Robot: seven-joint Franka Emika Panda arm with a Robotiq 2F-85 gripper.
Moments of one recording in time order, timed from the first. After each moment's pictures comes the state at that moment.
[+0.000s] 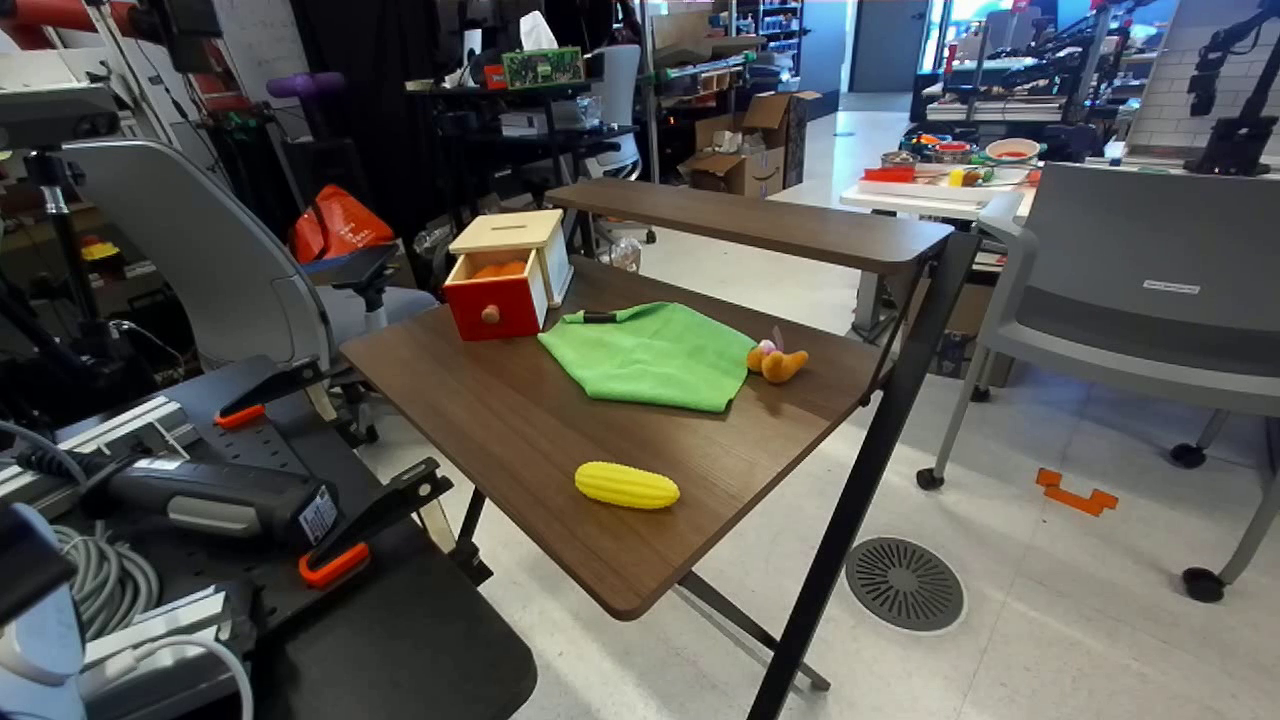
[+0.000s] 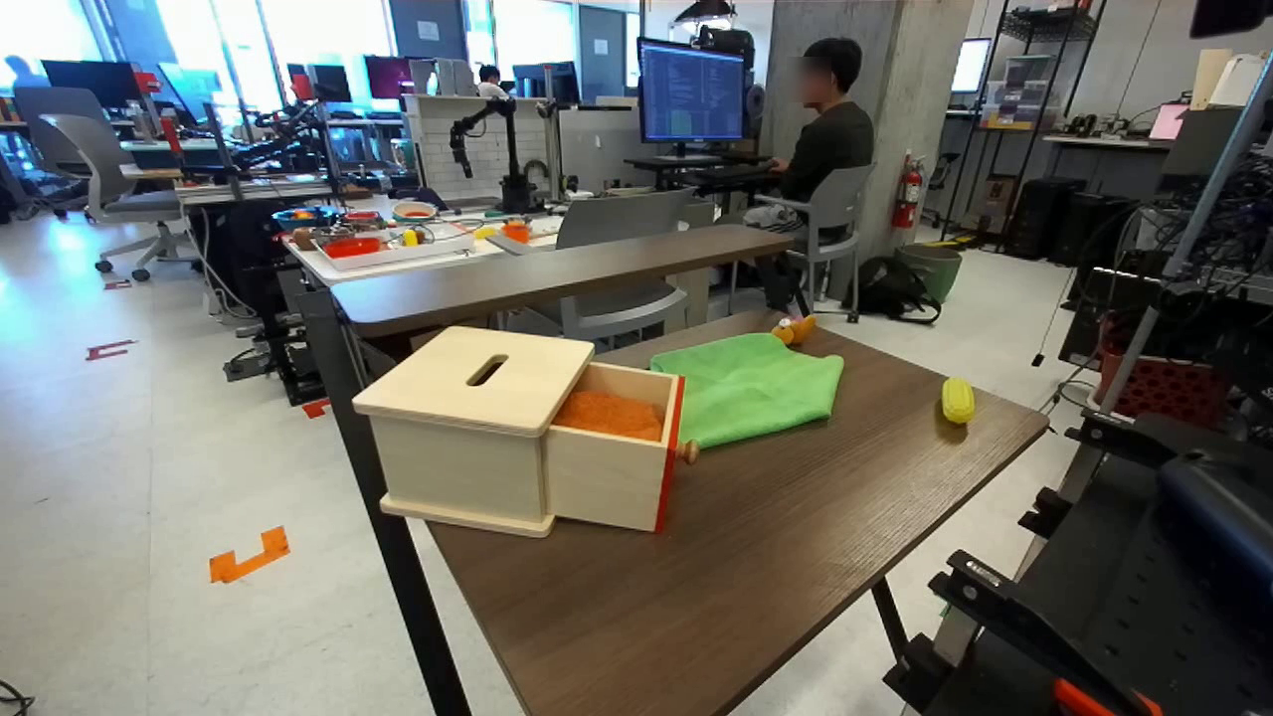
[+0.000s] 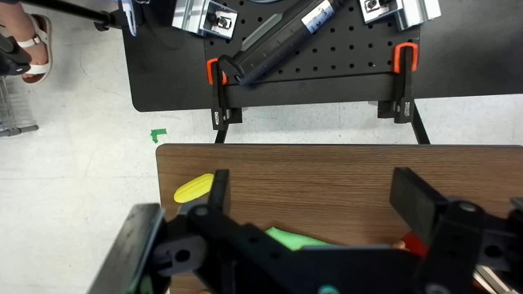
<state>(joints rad) -0.01 -0.48 0.13 -2.55 -0.12 1.92 0.18</state>
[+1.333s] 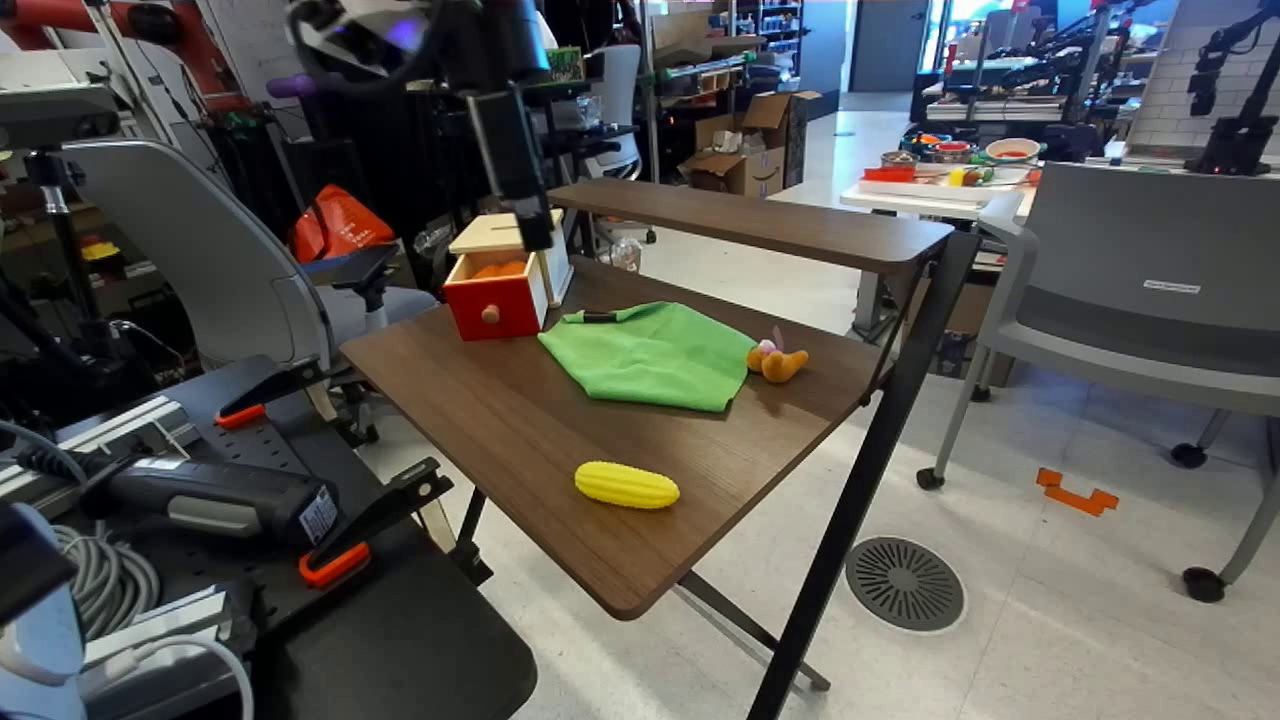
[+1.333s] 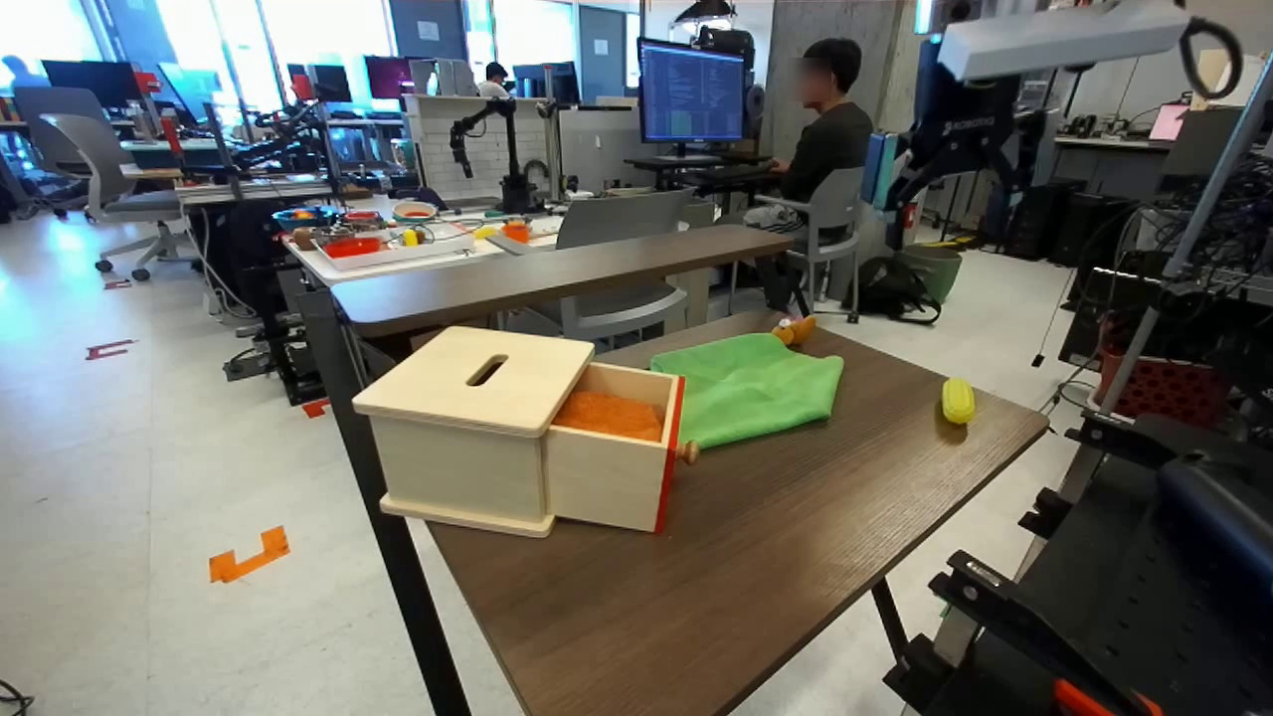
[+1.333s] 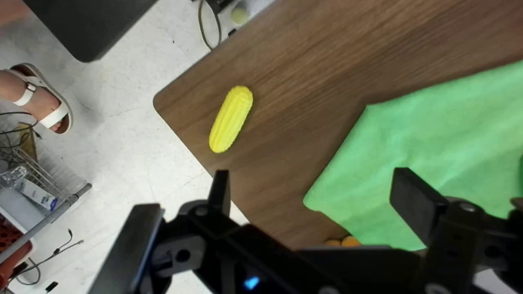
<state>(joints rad) -0.12 0.17 0.00 -2.29 -0.32 2.45 0.73</state>
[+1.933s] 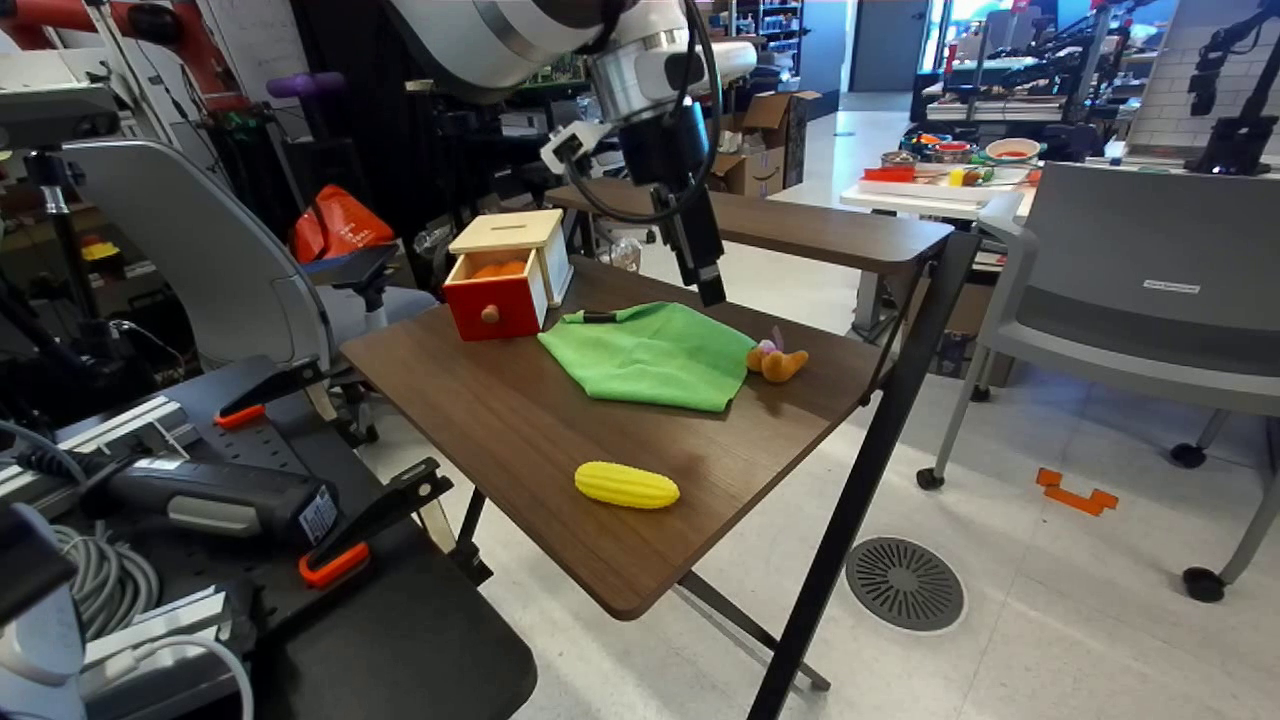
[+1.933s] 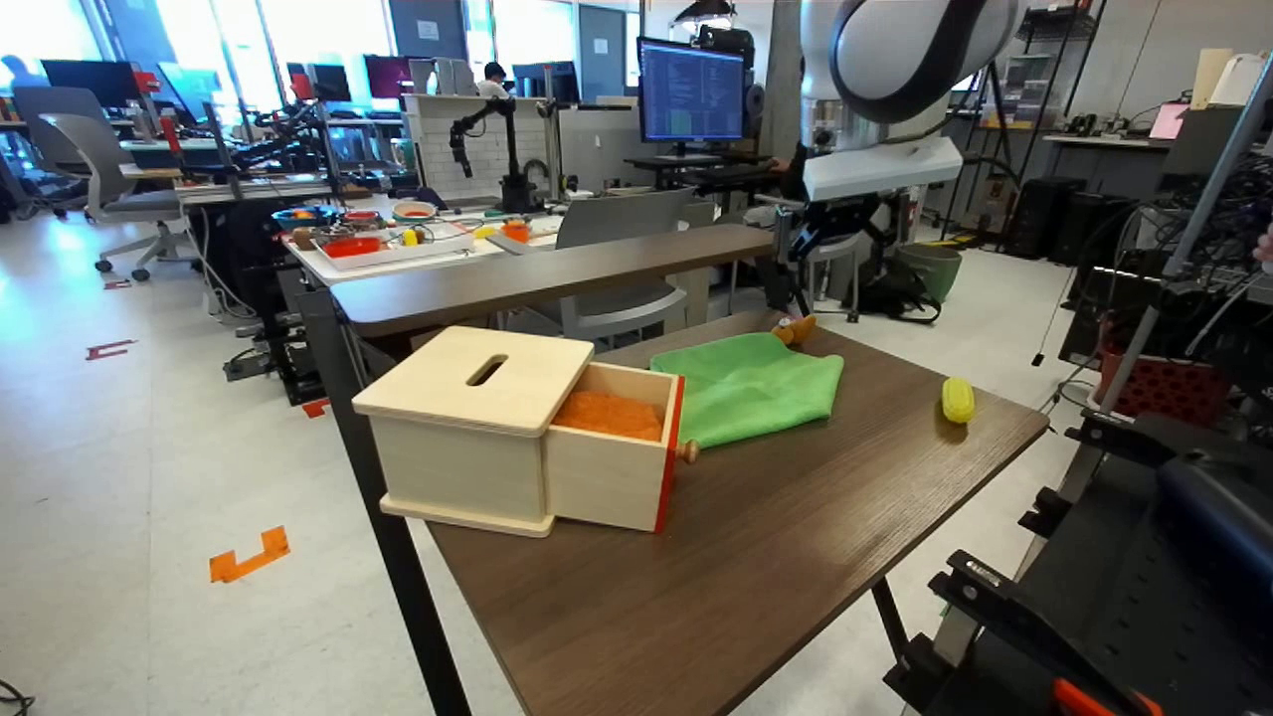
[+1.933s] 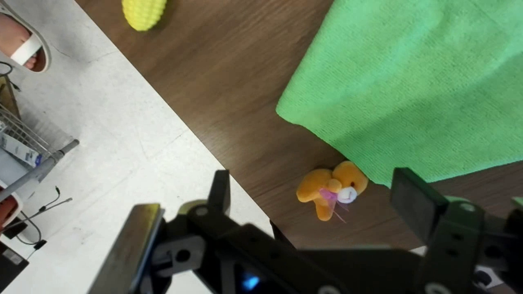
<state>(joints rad) -0.02 0.65 -0.15 -1.81 -0.33 2.52 0.75</state>
